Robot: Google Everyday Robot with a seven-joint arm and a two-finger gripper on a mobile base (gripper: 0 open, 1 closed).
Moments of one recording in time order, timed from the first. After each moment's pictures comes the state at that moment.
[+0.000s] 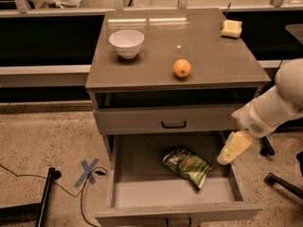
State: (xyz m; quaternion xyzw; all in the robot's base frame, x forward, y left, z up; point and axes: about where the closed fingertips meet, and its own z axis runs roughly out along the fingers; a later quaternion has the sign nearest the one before) arm 0.489 -0.238 0.722 -0.50 0.84 0.12 0.16
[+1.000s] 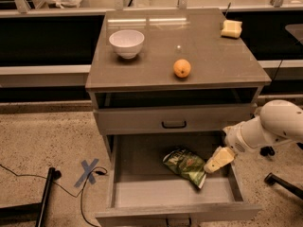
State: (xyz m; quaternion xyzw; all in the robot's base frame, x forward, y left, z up) arm 0.514 -0.229 0.619 -0.44 0.86 0.14 0.22
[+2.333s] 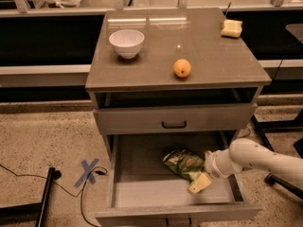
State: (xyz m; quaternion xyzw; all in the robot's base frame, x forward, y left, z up) arm 0.509 -0.196 0.461 -0.46 0.85 0.15 0.22
